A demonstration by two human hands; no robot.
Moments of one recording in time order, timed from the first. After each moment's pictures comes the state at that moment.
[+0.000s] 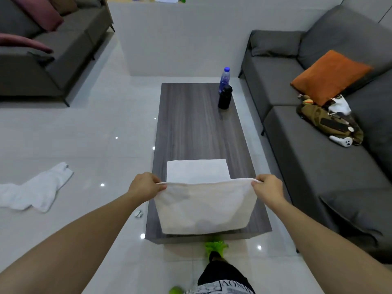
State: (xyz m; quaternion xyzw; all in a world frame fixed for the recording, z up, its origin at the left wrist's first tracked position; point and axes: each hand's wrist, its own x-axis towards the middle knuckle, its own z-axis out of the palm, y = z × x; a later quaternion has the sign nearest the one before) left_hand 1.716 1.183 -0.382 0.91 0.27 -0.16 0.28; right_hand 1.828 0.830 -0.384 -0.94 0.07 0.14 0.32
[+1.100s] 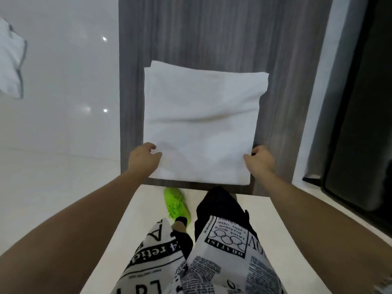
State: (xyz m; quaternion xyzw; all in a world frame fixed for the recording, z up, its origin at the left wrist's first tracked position) left_hand 1.795 1.148 -0.650 0.74 0.49 -0.33 0.30; right_hand 1.937 0.859 -0.675 -0.86 0.20 0.44 0.16
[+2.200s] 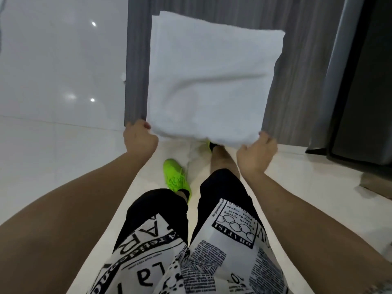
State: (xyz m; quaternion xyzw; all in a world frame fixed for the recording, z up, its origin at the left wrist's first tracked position) left_hand 1.631 1.119 -0.679 0.79 0.50 -0.20 0.29; right_hand 1.726 0.849 -0.683 -0.96 0.12 0.20 0.16
